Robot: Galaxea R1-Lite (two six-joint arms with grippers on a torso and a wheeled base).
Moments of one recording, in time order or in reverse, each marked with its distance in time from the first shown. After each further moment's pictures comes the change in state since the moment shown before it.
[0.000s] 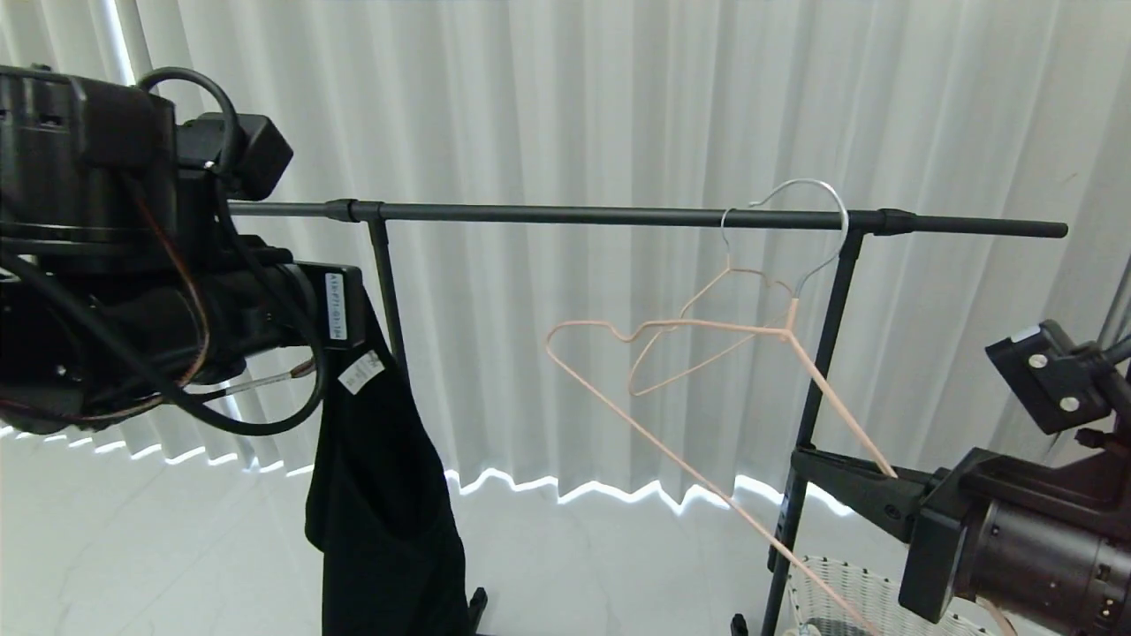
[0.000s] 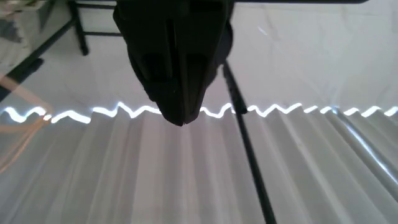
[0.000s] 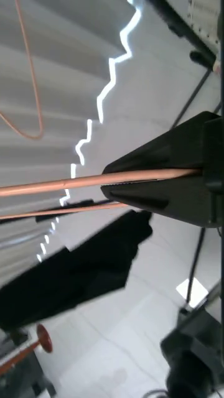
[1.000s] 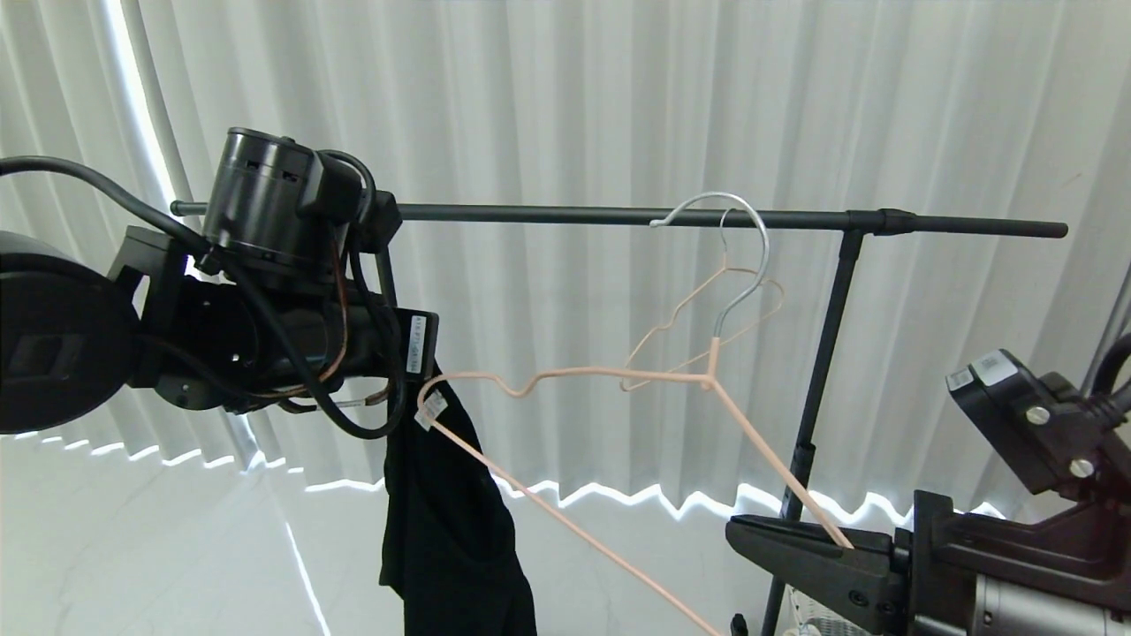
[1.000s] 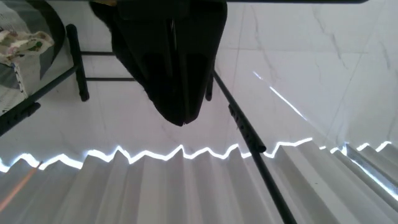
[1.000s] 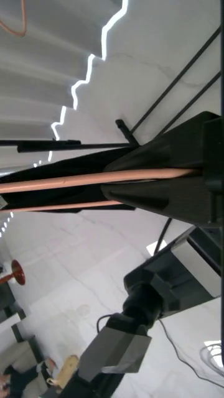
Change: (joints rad) left arm -0.032 0.166 -0.121 0.197 -0.003 -0.054; right arm 0.157 0.032 -0.038 -0.002 0.111 0.044
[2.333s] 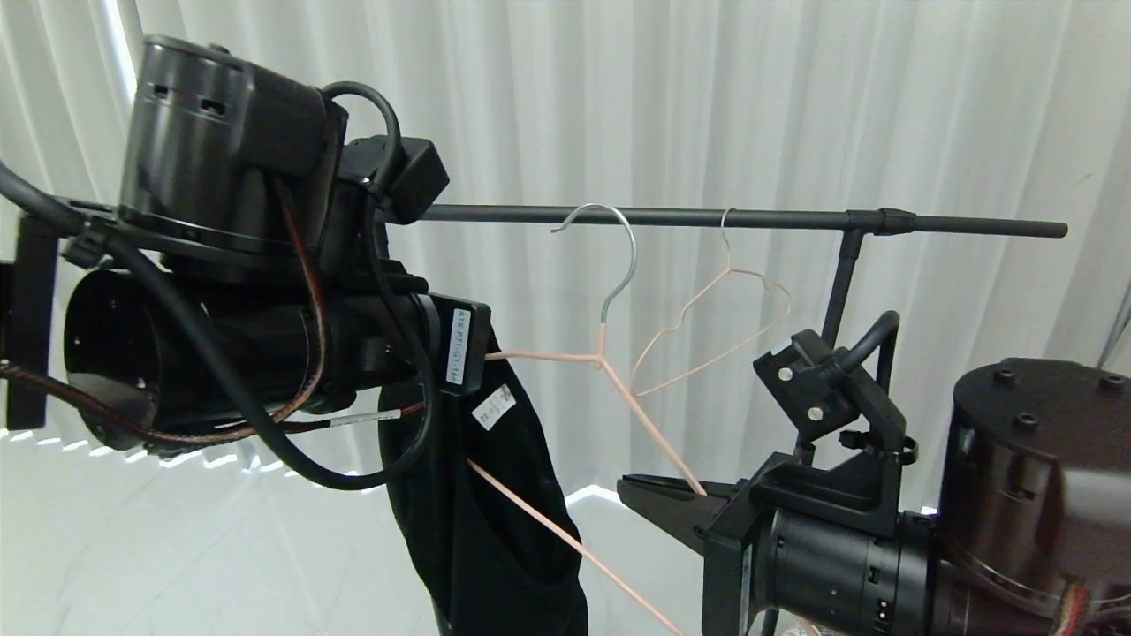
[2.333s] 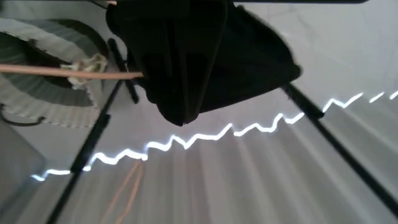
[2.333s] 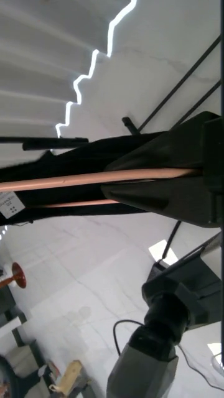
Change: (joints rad) left arm -0.213 -0.090 -0.026 -0.002 -0.080 0.003; right arm -0.034 0.267 -0.130 -0.136 0.021 -0.008
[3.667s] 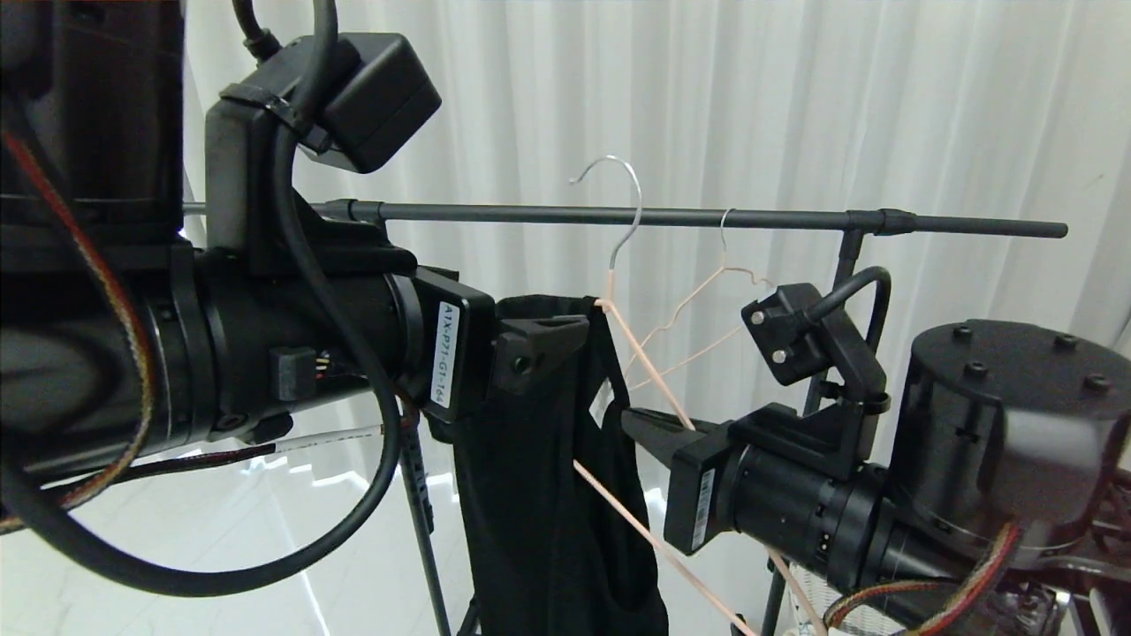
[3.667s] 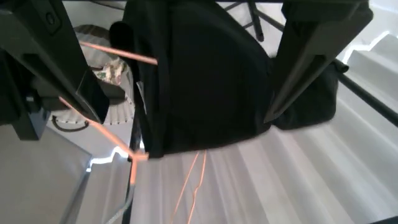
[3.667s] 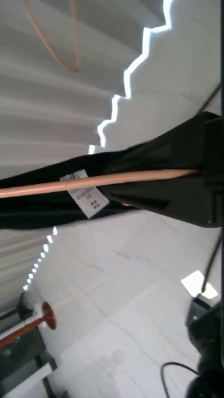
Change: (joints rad) left arm -0.153 -0.100 0.011 -0.040 -0.022 0.084; right arm -0.023 0.055 -0.077 -0.064 -0.183 -0.069
